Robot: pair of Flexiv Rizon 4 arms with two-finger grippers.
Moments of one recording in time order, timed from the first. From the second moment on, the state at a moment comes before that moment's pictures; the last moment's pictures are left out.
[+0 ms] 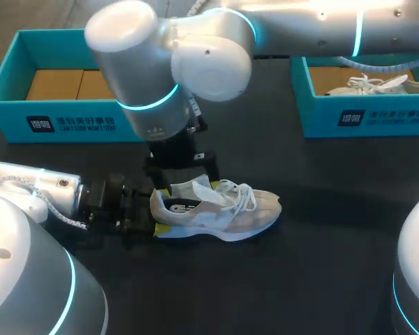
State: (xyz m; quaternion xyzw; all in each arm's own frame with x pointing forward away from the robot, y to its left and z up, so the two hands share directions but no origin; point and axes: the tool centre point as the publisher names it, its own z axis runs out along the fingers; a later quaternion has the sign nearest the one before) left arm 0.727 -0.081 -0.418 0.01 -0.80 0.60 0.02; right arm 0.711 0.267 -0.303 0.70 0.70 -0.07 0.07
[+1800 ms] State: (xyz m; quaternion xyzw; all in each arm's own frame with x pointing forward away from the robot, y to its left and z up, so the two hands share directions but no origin) left arm 0.727 -0.081 -0.418 0.01 -0.80 0.60 0.02; right arm 0.717 0.221 -0.363 0.69 0.68 -0.20 0.16
